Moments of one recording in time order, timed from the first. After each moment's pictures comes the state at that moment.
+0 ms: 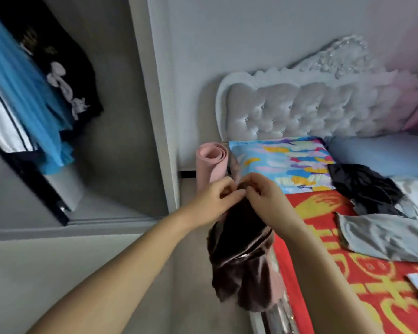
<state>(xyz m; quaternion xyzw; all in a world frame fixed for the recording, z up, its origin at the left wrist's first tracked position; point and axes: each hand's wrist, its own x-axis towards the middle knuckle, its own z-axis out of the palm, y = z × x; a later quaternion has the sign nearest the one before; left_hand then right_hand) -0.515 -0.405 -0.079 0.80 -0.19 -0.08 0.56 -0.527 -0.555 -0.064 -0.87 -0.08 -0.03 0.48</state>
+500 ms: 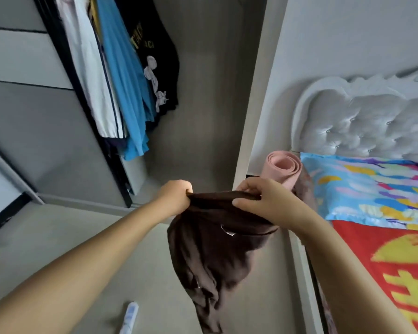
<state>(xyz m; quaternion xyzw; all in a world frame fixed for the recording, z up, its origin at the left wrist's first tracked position) -0.472 -0.080 -0.121 0.97 0.10 -0.07 0.22 -0.468 -0.306 -0.059 -0.90 -0.26 0.12 0.34</state>
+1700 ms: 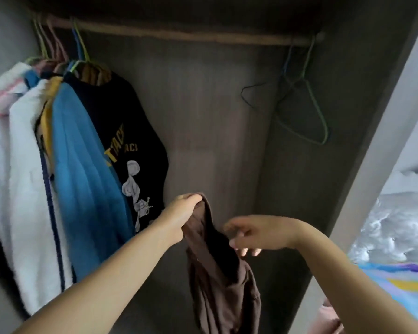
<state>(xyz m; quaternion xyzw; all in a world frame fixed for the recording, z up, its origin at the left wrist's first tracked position) -0.045 0.104 0.000 0.69 0.15 0.02 0.70 -0.039 -0.090 0.027 -0.89 -0.30 0.27 0.20</state>
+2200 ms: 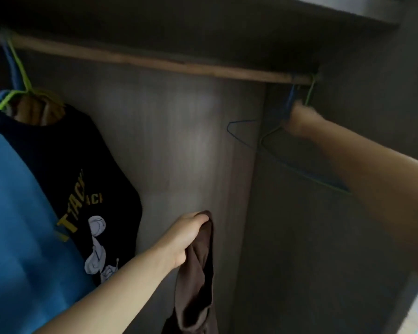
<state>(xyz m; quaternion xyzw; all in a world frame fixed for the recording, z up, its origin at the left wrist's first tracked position) 0.096 0.157 0.042 0.68 0.00 -0.09 0.73 0.193 -0.097 0.240 -0.96 0.09 -0.28 0.06</state>
